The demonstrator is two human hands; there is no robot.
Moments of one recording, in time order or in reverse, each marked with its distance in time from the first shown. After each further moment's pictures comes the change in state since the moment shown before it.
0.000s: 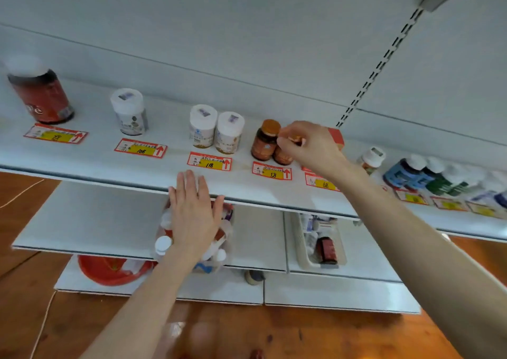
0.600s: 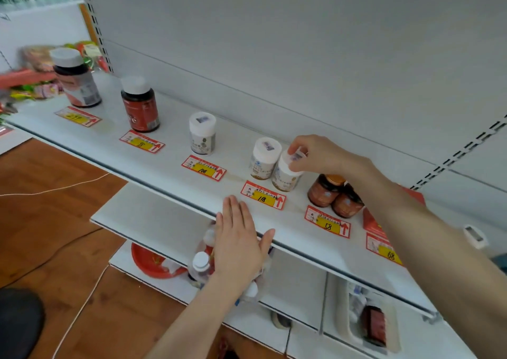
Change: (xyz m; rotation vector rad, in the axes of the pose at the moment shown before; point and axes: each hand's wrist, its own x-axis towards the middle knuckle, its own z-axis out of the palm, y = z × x) left_hand 0.016 0.009 -0.004 0.149 -0.204 -0.246; right_hand 0.125 -0.028 0.051 -0.109 -0.539 -0.113
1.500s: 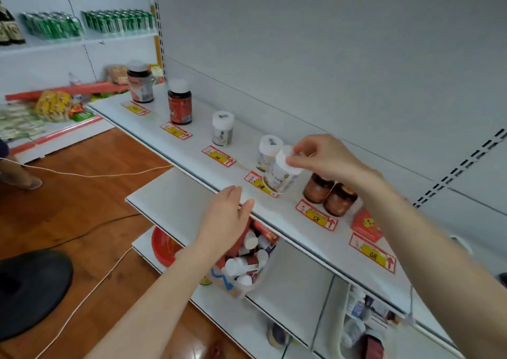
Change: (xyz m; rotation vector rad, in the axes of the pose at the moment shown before) left_hand -0.049 0.015 -0.055 -0.370 0.240 -0.085; right_hand -0.082 -0.010 -0.014 0.165 0.207 -0.200
